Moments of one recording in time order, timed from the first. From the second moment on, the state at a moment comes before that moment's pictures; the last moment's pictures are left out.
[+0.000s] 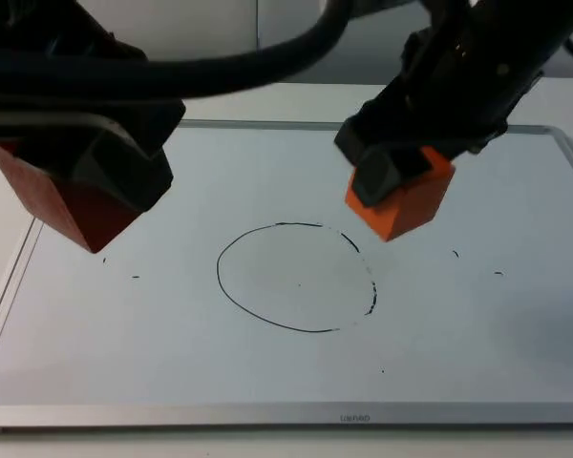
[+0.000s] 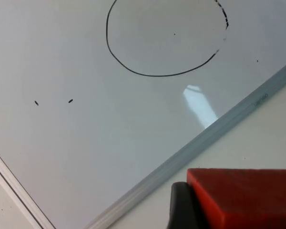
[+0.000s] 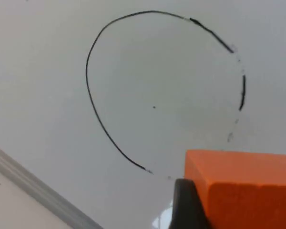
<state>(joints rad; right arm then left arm) 0.61 1.81 -1.28 0.05 0.78 -0.10 -0.69 1.27 -1.00 -0.05 0.92 -0.06</state>
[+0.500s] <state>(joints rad) 0.66 2.05 -1.43 0.05 0.77 -0.08 -0.69 1.27 -1.00 -0.05 0.92 -0.06</state>
